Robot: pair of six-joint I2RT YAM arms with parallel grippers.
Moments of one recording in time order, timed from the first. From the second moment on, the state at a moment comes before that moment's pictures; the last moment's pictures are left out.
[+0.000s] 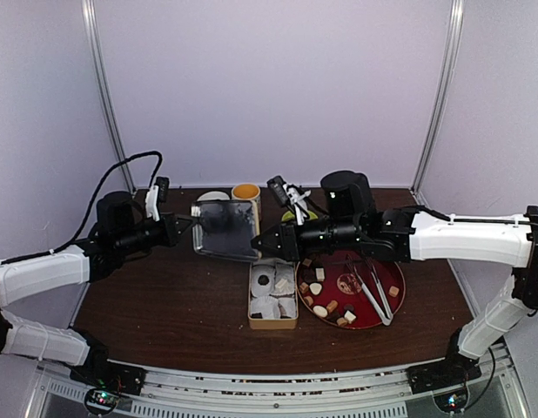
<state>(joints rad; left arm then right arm) -0.46 1.15 0.61 0.28 0.33 -0.43 0.99 1.52 1.16 0.02 -0.35 0.44</state>
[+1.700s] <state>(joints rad) -0.47 1.05 0.97 -0.32 0.23 -0.49 0.98 1.32 1.29 -0.58 0.32 -0.19</state>
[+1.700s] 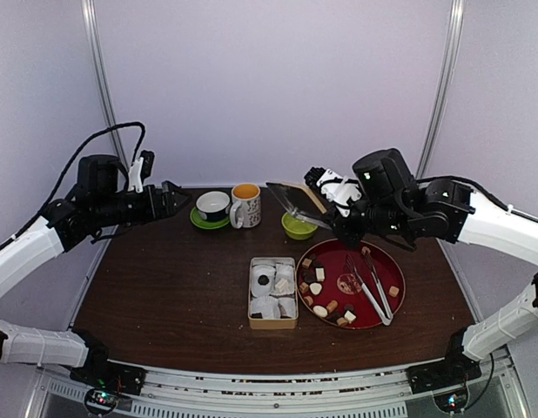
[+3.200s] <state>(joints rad) -0.58 1.25 0.80 -0.16 0.39 -0.90 1.46 1.82 1.33 -0.73 1.07 -0.07</state>
